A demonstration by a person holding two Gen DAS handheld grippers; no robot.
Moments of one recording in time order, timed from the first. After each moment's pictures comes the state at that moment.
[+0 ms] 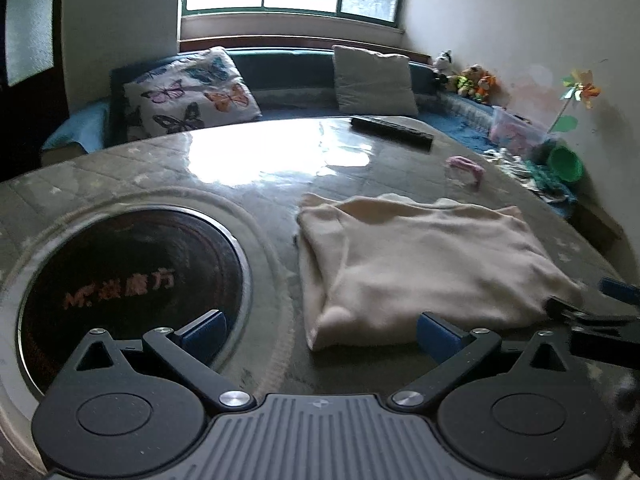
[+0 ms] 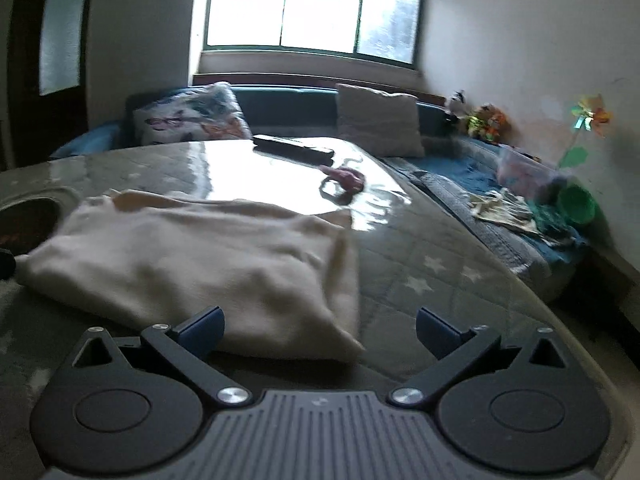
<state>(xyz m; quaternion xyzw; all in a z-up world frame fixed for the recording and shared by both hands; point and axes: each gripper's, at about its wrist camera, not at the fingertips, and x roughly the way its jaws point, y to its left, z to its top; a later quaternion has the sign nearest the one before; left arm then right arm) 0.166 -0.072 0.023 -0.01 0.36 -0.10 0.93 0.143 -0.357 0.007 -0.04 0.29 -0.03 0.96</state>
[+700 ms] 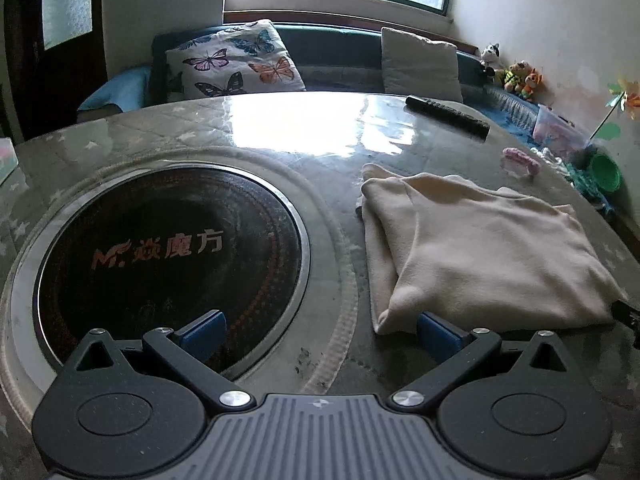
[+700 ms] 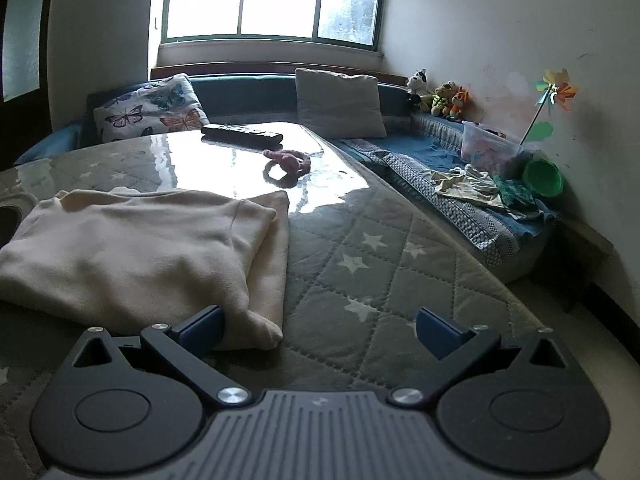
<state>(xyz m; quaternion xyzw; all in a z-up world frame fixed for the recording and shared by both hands) 0.172 -0.043 0.004 -0.04 0.39 -0.04 0.92 0.140 -0.385 0.007 -0.02 0.31 -0.08 0.95</state>
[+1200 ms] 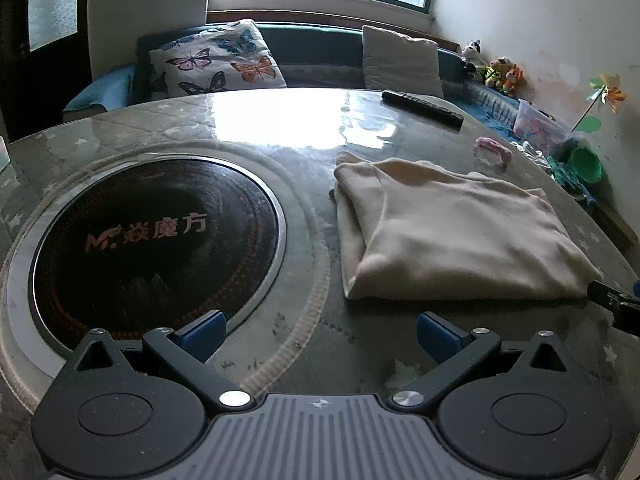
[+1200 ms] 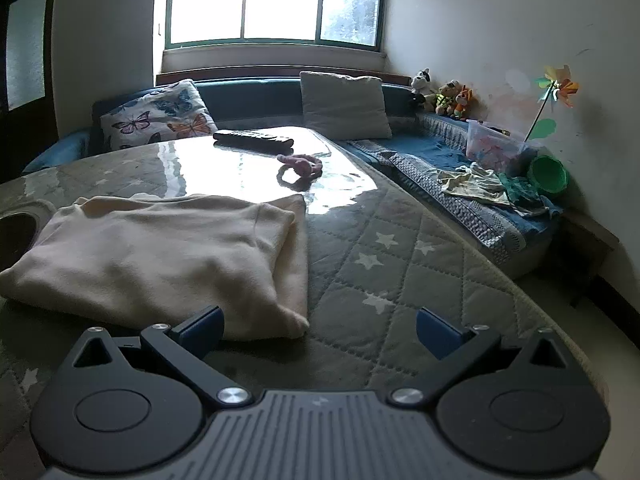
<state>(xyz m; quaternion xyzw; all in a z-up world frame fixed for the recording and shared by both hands) 0.149 -0.053 0.008 -0.03 0.39 -0.07 0.92 0.127 -0.372 0.016 0.00 0.31 -0.07 0.95</state>
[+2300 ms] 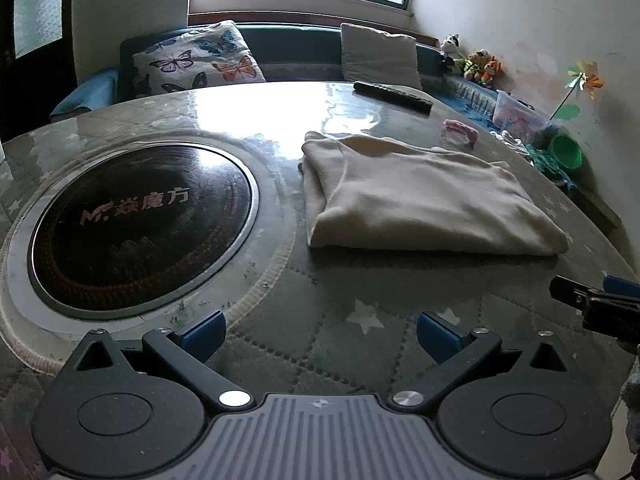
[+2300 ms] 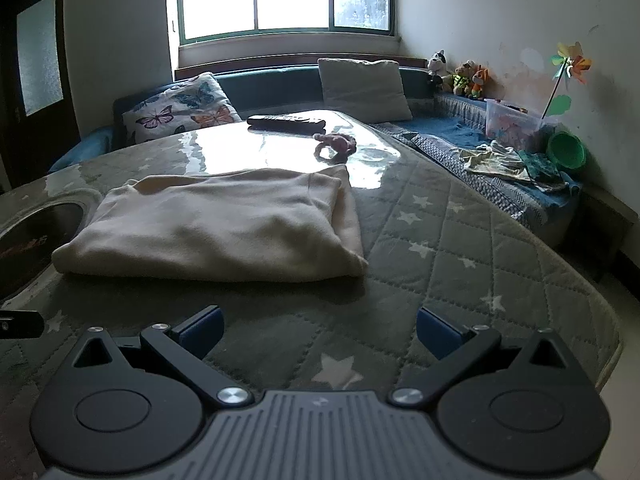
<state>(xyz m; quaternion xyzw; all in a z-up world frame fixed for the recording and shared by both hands) 0.110 -0.065 0.005 -0.02 0.39 -0.10 0.91 0.087 -0.342 0.016 0.03 0.33 -0.04 0.94</state>
